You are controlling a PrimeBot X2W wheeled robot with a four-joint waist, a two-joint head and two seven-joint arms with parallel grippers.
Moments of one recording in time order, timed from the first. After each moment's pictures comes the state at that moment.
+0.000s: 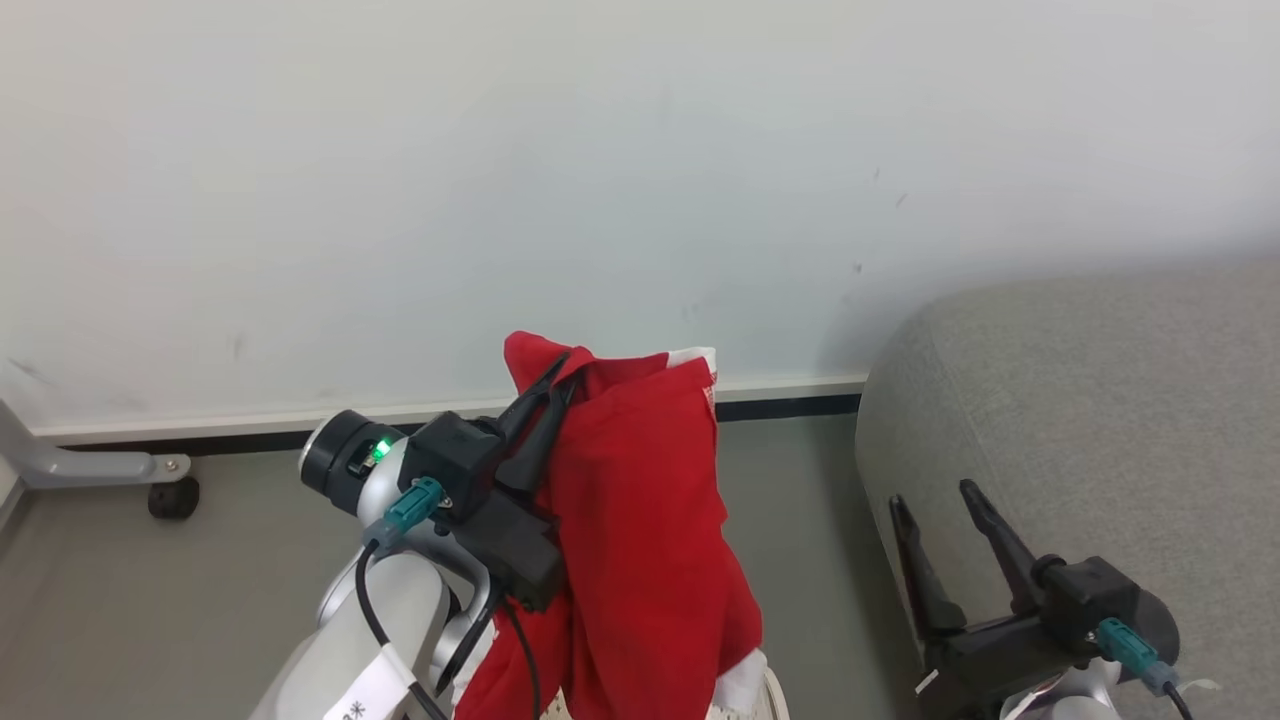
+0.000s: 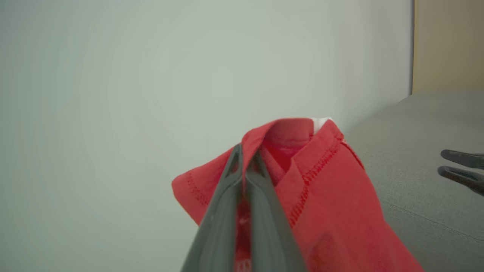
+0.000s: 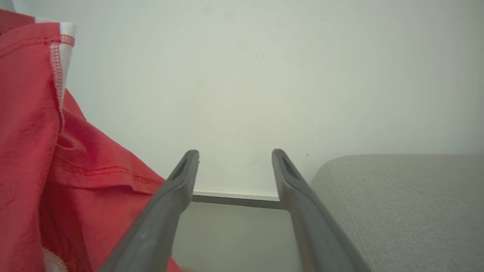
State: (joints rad) left arm -0.50 0.12 -0.48 0.44 -0.25 -0.12 -0.23; right arm -0.17 -0.08 0.20 0.34 0.17 0.11 -0.26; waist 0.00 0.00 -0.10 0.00
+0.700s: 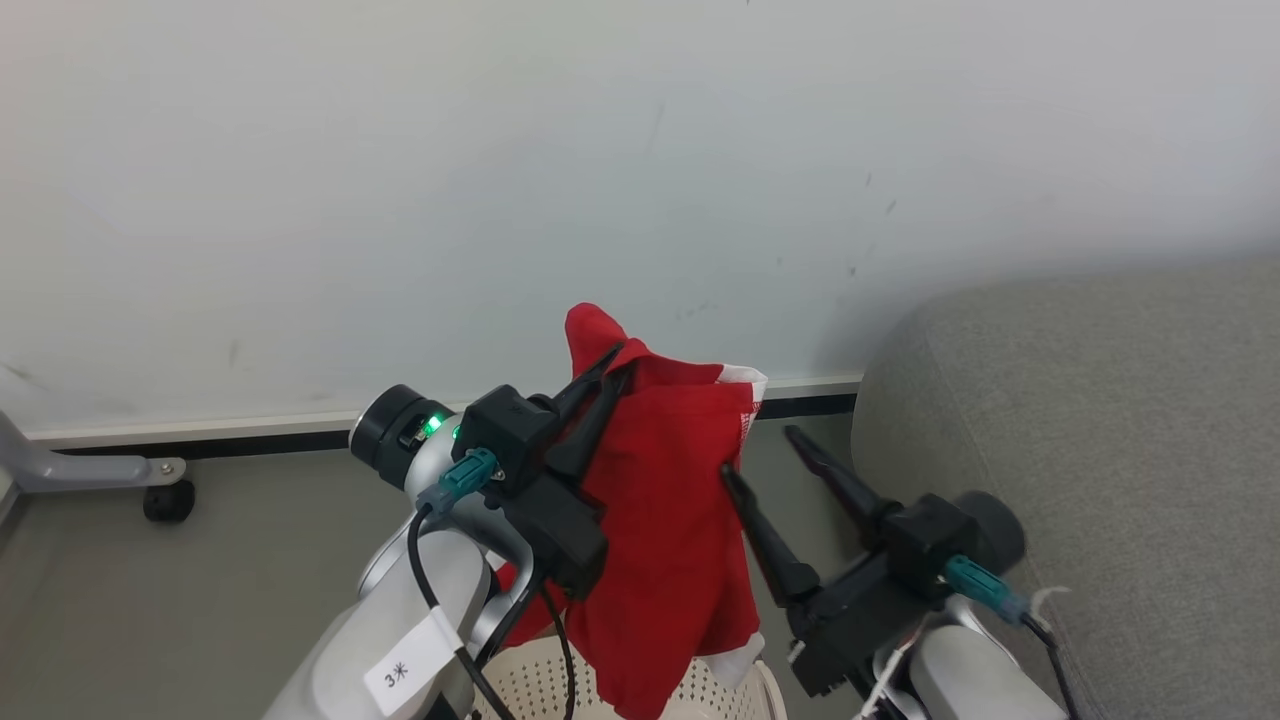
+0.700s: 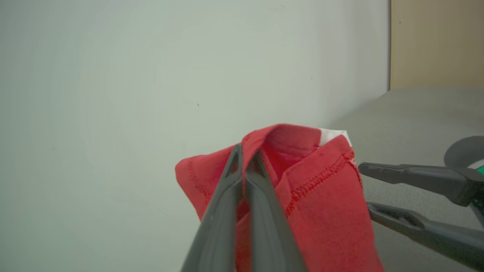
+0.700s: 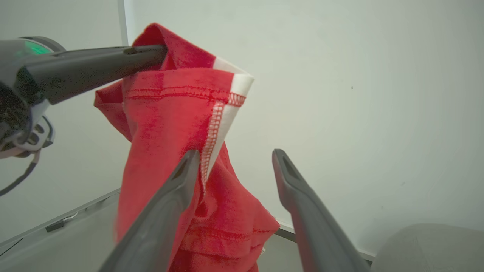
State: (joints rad) left arm -0.56 0.09 -0.54 0.46 -0.28 -0.13 -0.17; right arm -0.35 -0.07 0.47 0.38 0.20 0.12 -0.26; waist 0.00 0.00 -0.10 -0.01
